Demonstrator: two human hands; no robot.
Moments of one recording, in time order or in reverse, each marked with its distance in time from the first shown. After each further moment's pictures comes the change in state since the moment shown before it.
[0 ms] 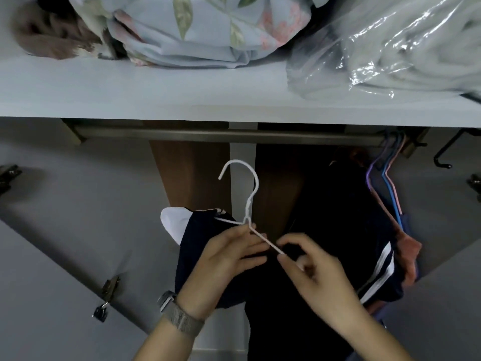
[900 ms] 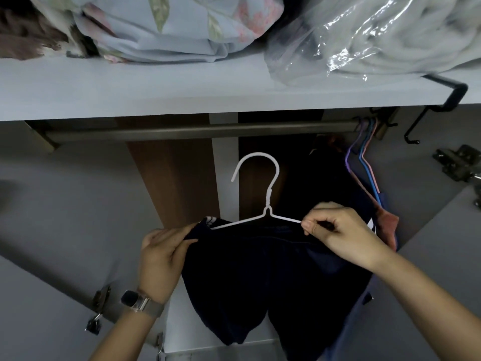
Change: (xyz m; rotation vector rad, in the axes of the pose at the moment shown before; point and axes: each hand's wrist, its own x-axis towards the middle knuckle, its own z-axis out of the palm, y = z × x) left_hand 0.047 -0.043 -0.124 1.059 0.173 0.915; right_hand 0.027 0.031 -0.055 -0.287 -0.006 -0.039
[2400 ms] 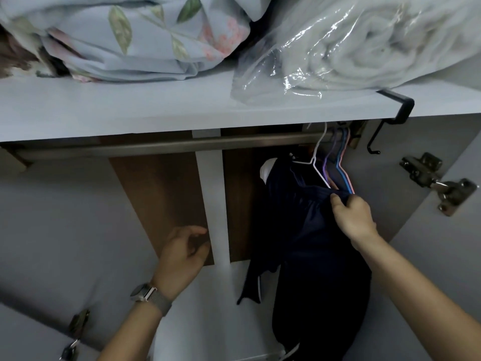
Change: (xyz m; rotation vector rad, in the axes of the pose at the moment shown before) left_hand 0.037 0.052 0.035 -0.101 -0.330 -0.462; right_hand 0.030 0.066 -0.025 0.116 0.496 0.701
